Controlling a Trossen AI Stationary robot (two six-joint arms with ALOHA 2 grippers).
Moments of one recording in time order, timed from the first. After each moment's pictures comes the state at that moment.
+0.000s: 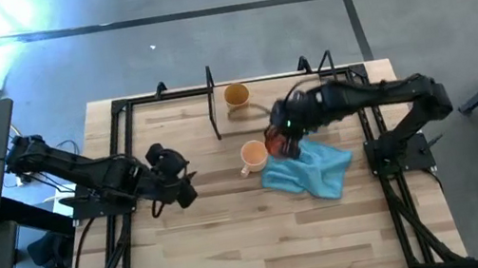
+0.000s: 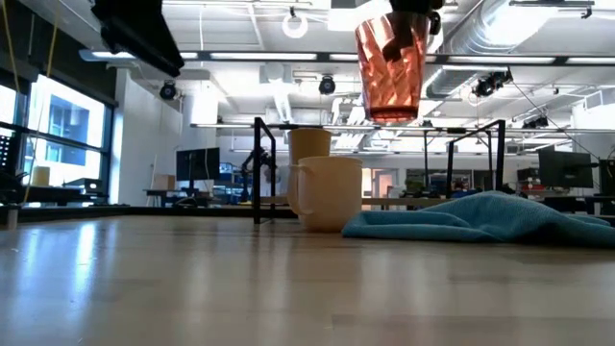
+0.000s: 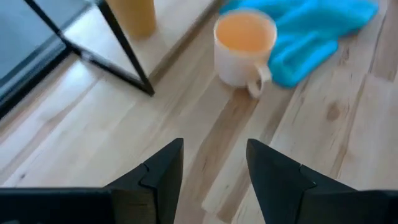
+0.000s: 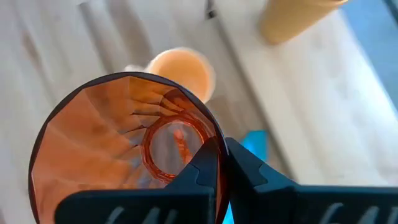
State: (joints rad) left arm -0.26 1.13 0.95 -0.85 -0.64 -0.72; right arm -0.02 1.54 1.62 -1.19 0.24 0.33
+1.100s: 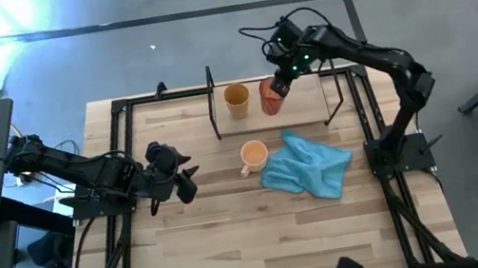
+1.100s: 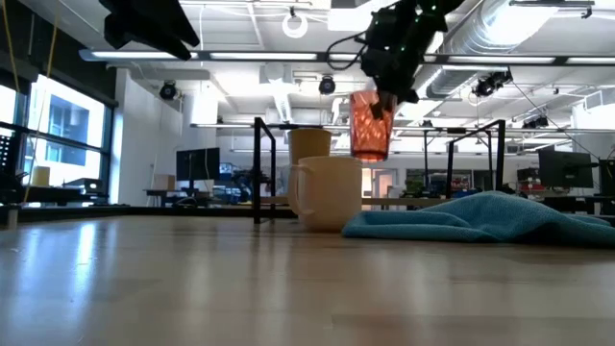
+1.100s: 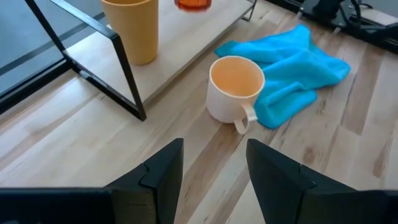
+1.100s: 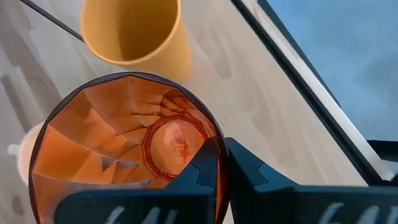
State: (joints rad) left arm -0.26 1.09 0.95 -0.75 -0.71 -0.77; right arm -0.68 1.69 1.62 -1.00 -0.18 -0.05
